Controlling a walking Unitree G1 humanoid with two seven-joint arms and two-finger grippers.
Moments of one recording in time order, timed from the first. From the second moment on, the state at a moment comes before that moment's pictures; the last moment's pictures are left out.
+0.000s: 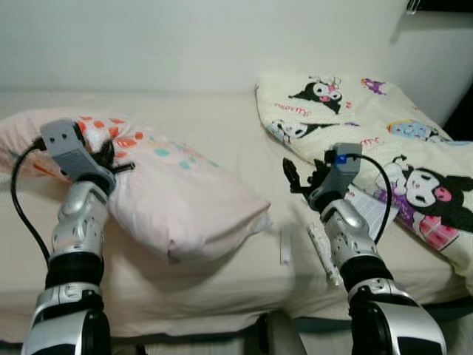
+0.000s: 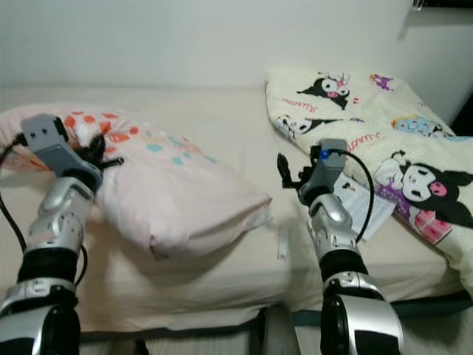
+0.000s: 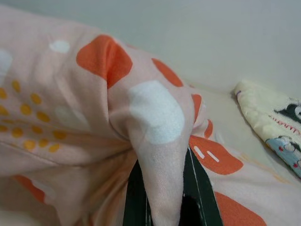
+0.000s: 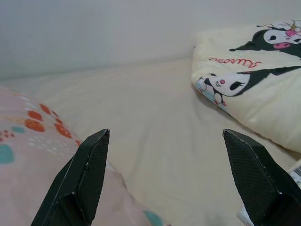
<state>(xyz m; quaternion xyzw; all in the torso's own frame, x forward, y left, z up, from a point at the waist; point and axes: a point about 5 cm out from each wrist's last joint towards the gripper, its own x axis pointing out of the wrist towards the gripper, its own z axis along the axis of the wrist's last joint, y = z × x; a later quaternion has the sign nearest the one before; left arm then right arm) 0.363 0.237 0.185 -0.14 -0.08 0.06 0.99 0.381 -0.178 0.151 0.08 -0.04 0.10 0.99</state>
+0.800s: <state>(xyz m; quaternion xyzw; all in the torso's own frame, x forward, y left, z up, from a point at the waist) 0.362 0.207 0.156 -0.11 -0.02 0.05 0.99 0.380 -0.173 0.153 0.07 -0.04 0.11 0.99</state>
